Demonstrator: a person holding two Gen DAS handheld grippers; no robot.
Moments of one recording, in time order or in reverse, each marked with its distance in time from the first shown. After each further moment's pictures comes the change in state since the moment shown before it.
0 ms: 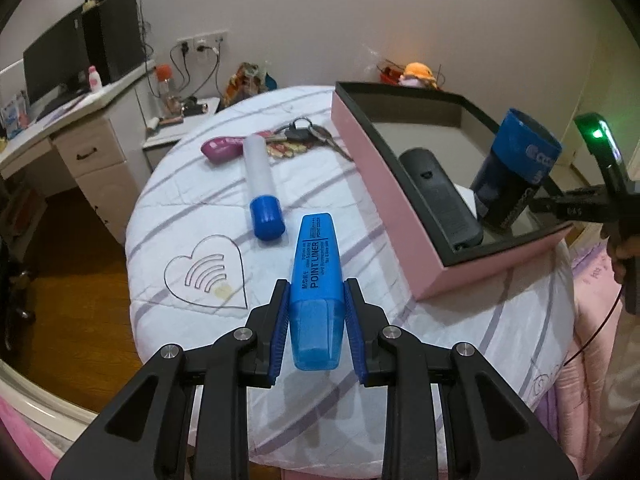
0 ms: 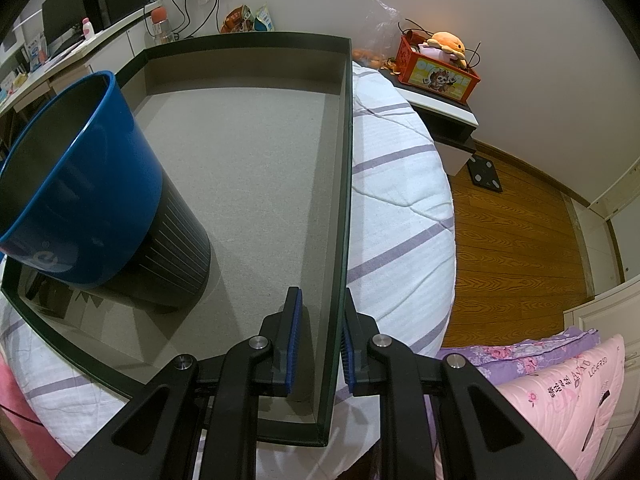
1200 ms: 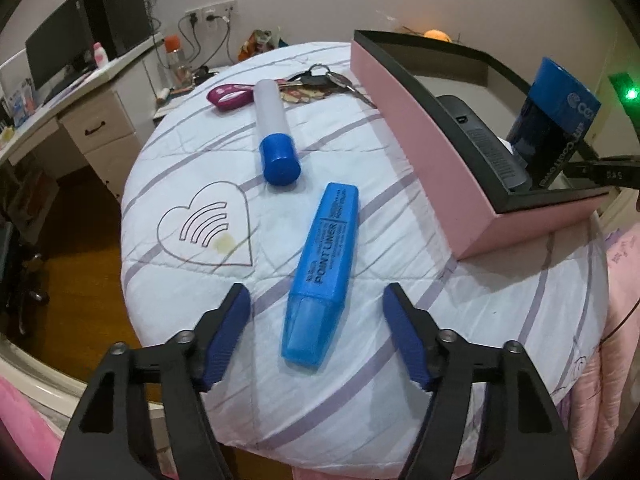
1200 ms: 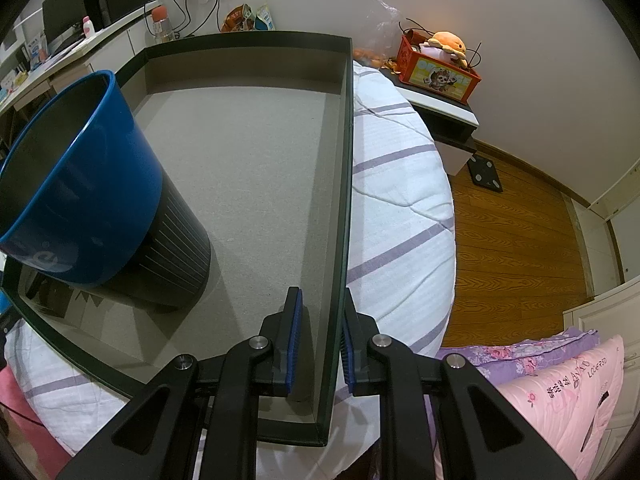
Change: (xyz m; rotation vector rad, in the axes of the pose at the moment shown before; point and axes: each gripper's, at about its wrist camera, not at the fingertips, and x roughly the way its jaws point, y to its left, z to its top) left arm 0.035 0.003 -0.021 0.004 0.125 0.066; right arm 0.000 0.000 0.000 0.001 0.000 0.003
